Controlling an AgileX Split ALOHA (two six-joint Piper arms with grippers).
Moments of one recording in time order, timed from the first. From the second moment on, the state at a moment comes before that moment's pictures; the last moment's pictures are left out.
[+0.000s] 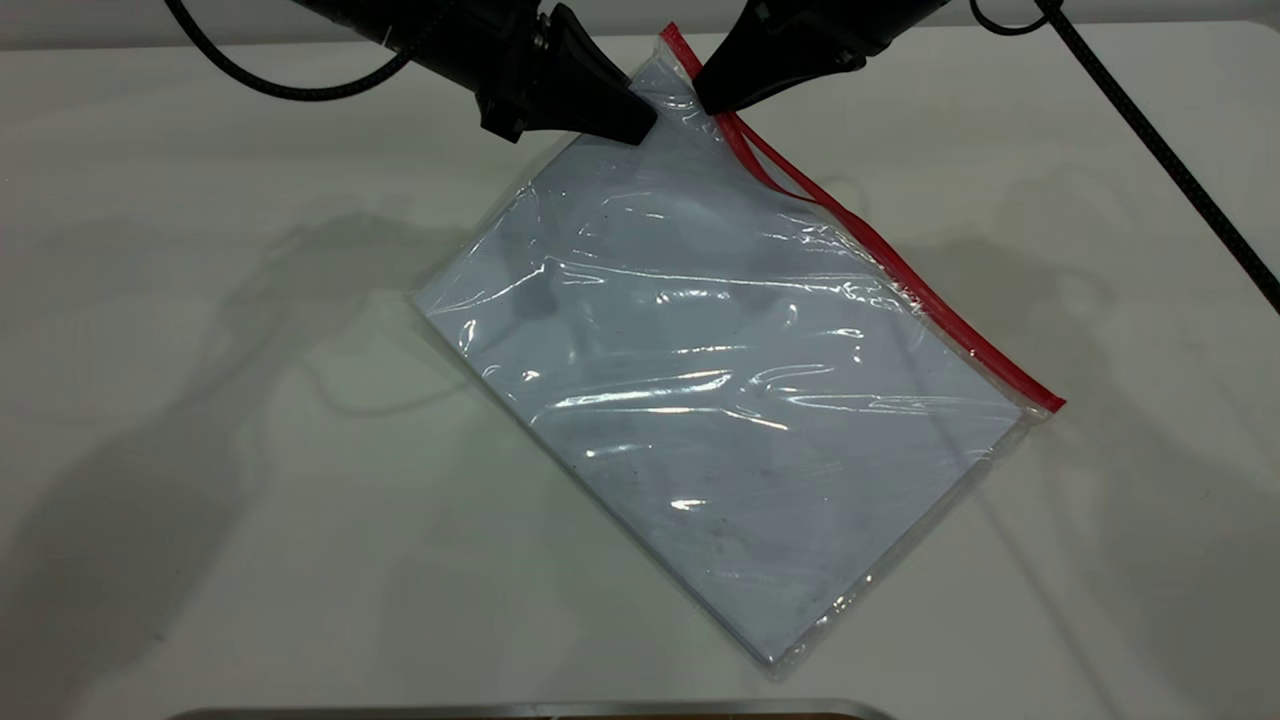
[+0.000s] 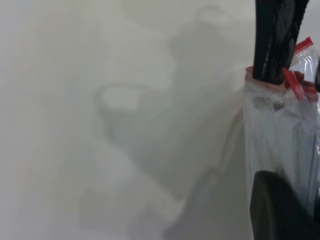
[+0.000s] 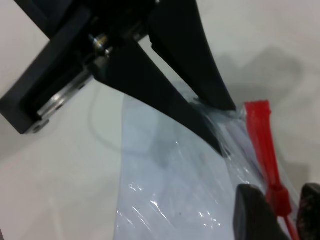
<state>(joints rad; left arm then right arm) -0.24 2.53 -1.74 -1.26 0.90 2.01 0.26 2.31 -1.49 1.21 0.73 -1.39</state>
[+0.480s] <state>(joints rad) -0.24 2.53 -1.74 -1.26 0.93 2.00 0.26 2.31 -1.49 1.23 0.75 -1.43</state>
